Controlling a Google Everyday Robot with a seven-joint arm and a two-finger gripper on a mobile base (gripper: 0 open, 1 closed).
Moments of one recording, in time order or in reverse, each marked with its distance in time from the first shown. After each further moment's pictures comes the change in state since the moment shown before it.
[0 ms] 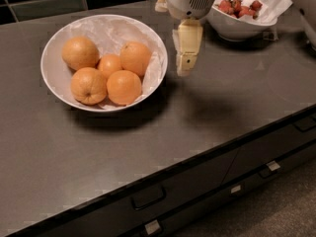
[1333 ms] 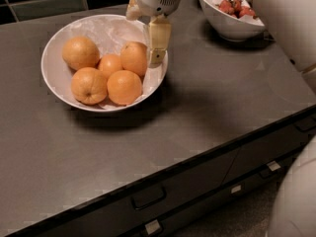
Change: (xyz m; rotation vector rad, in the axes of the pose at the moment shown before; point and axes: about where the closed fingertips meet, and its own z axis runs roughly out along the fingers) arm -0.054 -0.028 0.025 -0.043 -0.070 -0.129
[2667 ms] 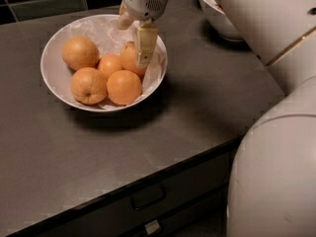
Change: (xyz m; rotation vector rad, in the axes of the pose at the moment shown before) arm -0.009 -0.023 0.033 -0.044 -0.026 -0.036
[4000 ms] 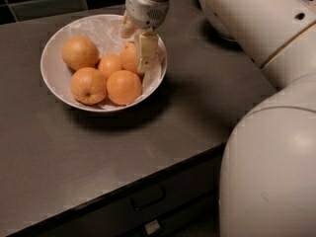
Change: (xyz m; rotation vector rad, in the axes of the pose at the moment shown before) arm 0.014 -0.004 0.024 -0.029 -0.002 0.020
